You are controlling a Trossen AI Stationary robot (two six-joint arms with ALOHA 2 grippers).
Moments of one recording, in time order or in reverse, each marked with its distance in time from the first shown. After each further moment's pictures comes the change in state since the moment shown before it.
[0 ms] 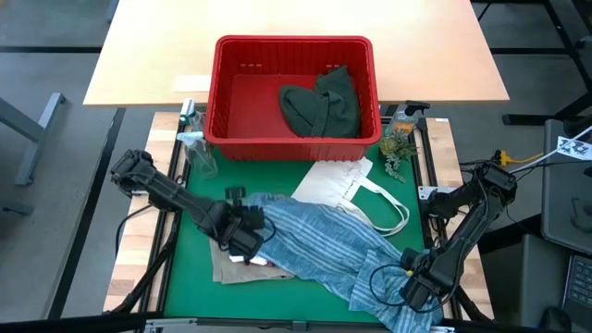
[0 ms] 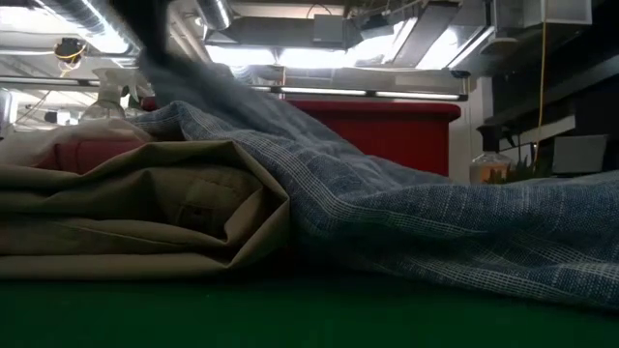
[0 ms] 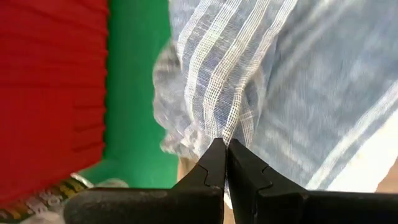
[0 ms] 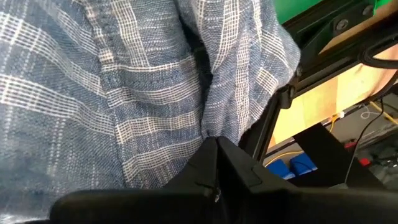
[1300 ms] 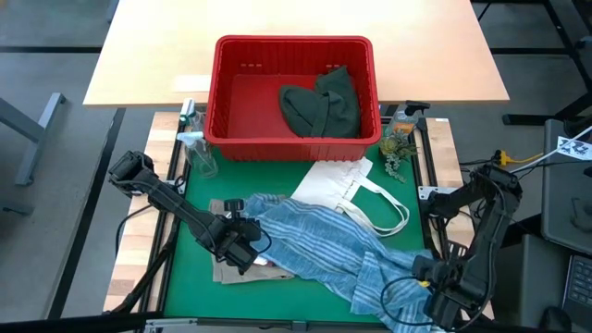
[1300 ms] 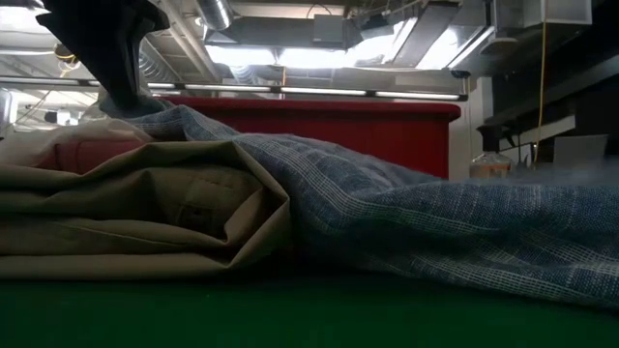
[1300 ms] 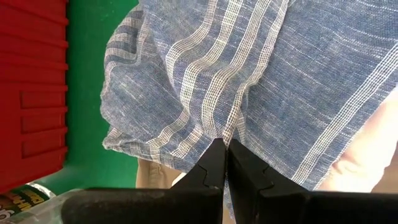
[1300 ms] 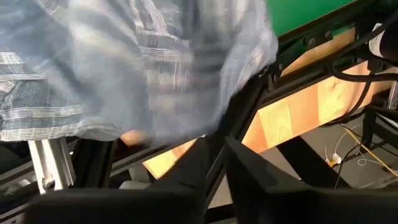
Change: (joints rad) left arm -0.073 0.000 -0.187 0.189 0.006 -0.057; right arm 0.111 0.000 0.296 -0.209 0.159 0.039
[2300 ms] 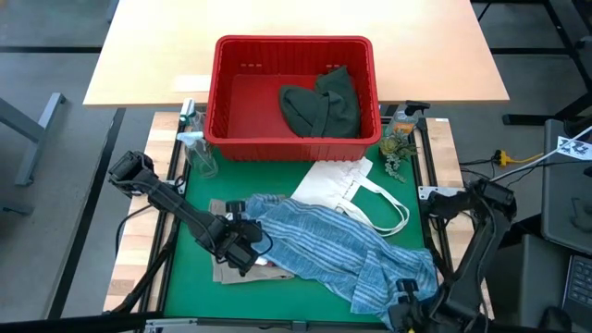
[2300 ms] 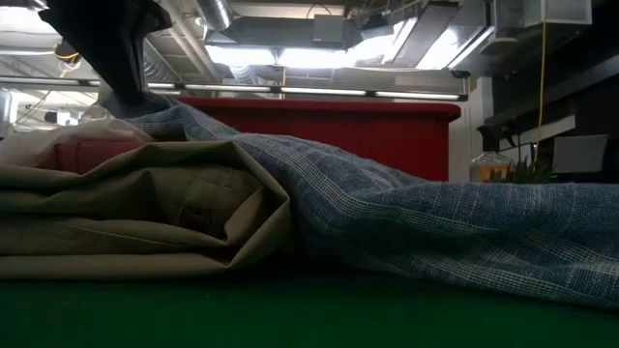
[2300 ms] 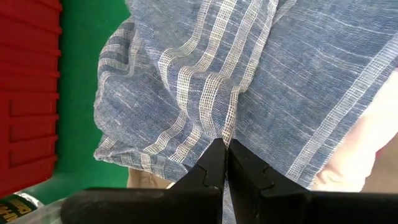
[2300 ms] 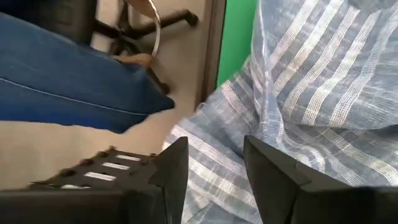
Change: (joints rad) left arm -0.008 0.000 0.000 0.042 0.000 0.000; right arm 0.000 0.145 0.000 0.637 0.325 -0.475
